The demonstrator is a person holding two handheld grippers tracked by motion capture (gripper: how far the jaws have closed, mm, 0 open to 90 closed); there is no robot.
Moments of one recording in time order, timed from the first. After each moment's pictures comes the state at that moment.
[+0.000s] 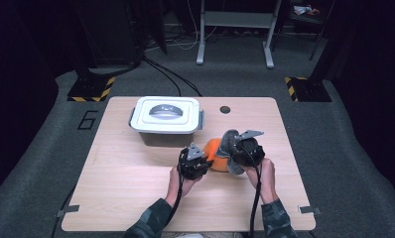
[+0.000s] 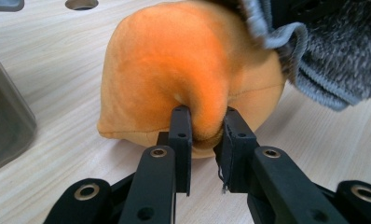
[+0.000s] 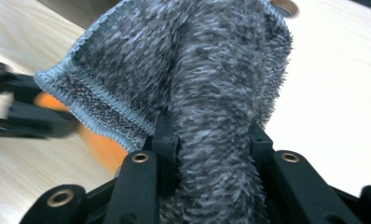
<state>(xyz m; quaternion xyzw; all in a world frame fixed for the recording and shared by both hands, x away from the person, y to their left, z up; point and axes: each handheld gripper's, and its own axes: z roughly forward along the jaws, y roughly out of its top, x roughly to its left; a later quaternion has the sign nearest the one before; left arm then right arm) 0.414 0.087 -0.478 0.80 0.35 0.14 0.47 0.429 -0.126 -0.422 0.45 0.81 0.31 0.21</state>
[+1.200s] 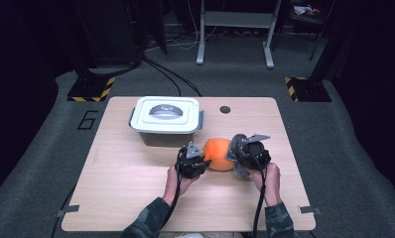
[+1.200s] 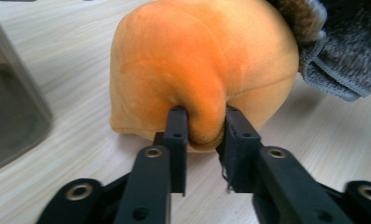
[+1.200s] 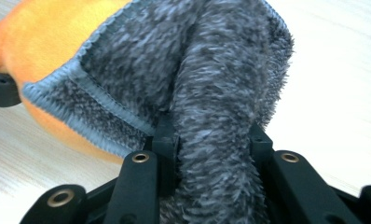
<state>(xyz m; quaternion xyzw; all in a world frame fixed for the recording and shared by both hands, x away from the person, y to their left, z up) 0.417 0.093 -0.477 0.82 0.35 0.15 0.43 0.428 -0.145 -0.439 0.48 0.80 0.29 0.21</state>
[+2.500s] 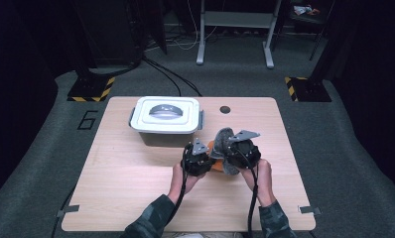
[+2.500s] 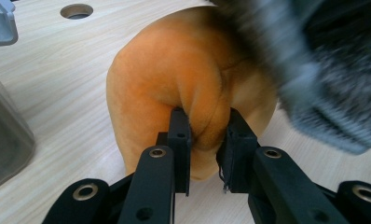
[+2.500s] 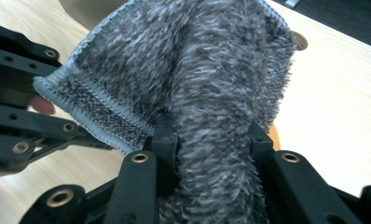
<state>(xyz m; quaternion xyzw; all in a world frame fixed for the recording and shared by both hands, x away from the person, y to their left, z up) 0.417 0.076 -0.458 0.82 0.34 0.14 0.45 0.411 -0.105 -0.401 0.41 0.82 0.33 0.23</state>
